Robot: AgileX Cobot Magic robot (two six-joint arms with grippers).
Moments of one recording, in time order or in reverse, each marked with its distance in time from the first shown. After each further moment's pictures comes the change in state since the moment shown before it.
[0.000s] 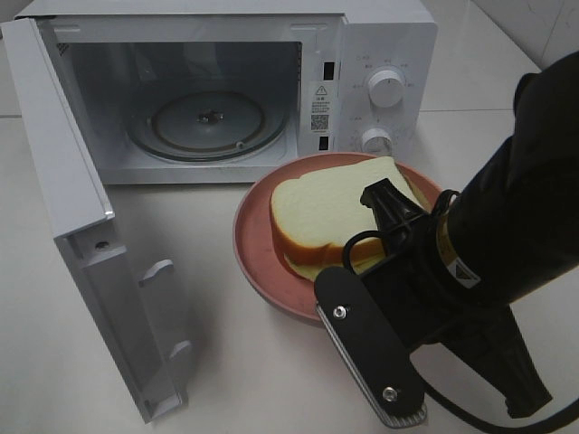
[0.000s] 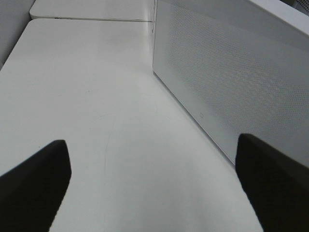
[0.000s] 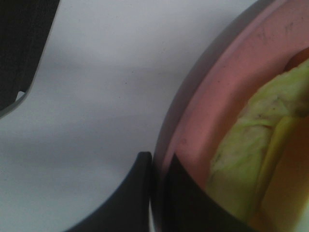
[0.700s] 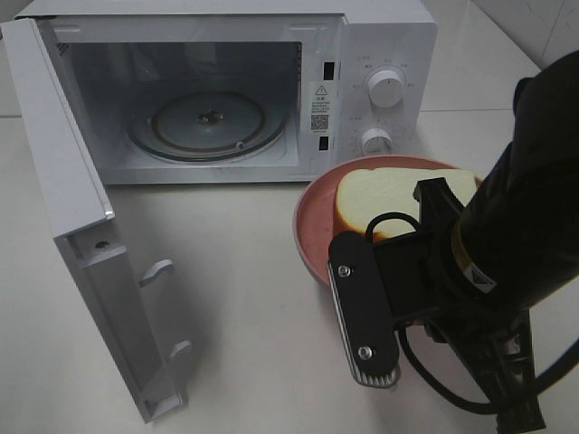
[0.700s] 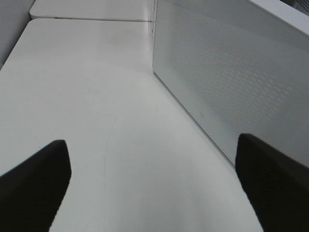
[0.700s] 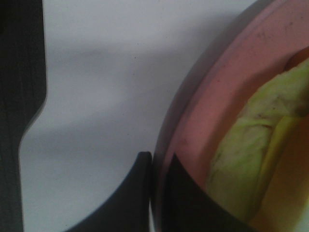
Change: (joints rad) left arm 0.000 0.000 0.000 0.000 0.000 0.000; right arm 0.000 0.000 0.000 -0.020 0.104 0.348
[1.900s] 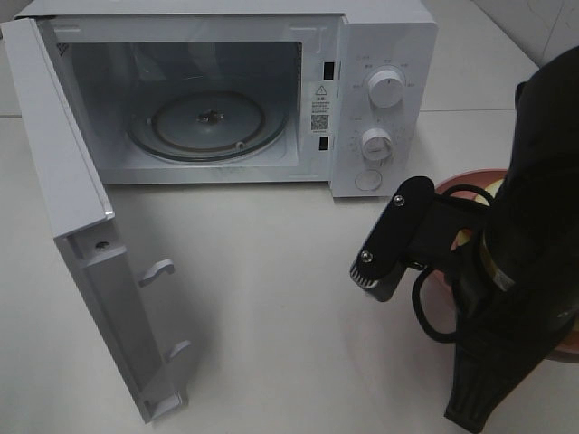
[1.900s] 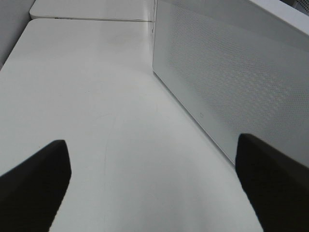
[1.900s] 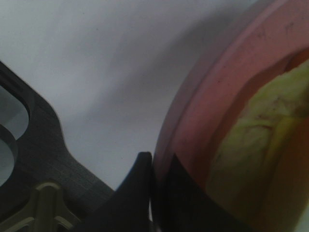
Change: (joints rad) left arm 0.000 0.000 0.000 0.000 0.000 0.000; right arm -0.002 0.000 -0.004 0.001 0.185 0.731
